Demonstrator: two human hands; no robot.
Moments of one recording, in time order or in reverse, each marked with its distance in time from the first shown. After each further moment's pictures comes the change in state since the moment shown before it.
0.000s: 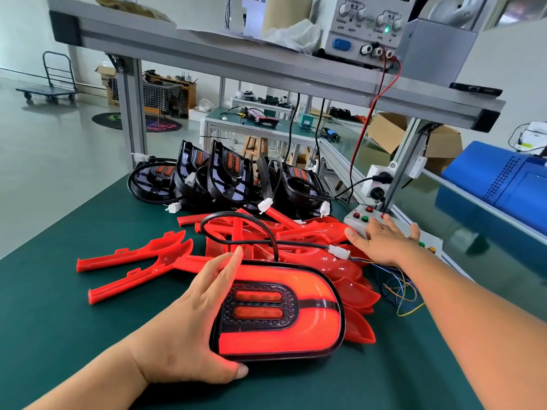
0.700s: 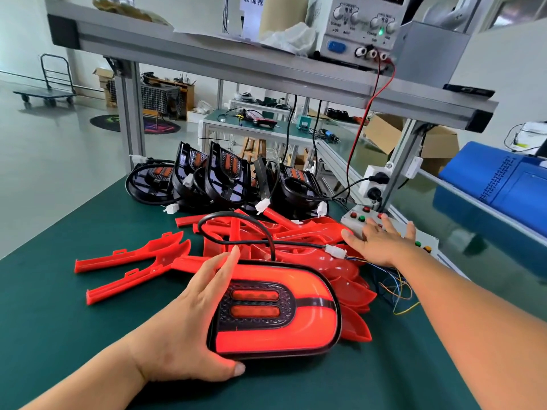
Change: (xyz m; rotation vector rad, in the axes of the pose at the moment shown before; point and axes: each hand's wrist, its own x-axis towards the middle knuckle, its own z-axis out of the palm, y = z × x) left_hand 0.000 0.000 0.000 -0.002 -0.007 -0.030; right_hand -0.007 -0.003 -0.002 -0.040 -0.030 -0.004
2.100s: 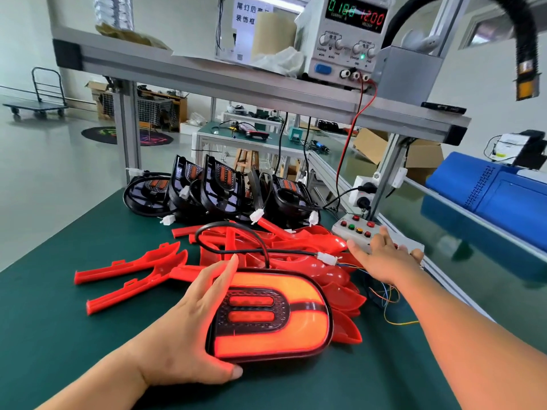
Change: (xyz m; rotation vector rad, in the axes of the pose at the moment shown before) left_hand 0.001 -0.004 0.001 -0.001 0.033 0.044; right_hand -0.027 0.016 0.010 0.126 0.101 0.167
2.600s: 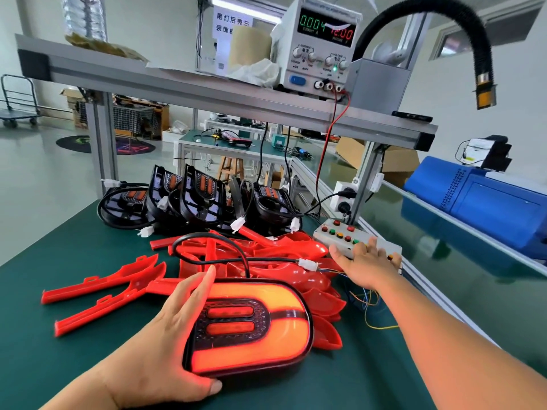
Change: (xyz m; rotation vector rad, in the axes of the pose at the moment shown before) left_hand 0.001 0.011 -0.005 0.051 -0.017 -0.038; right_hand -0.001 0.003 0.005 0.045 -0.019 0.050
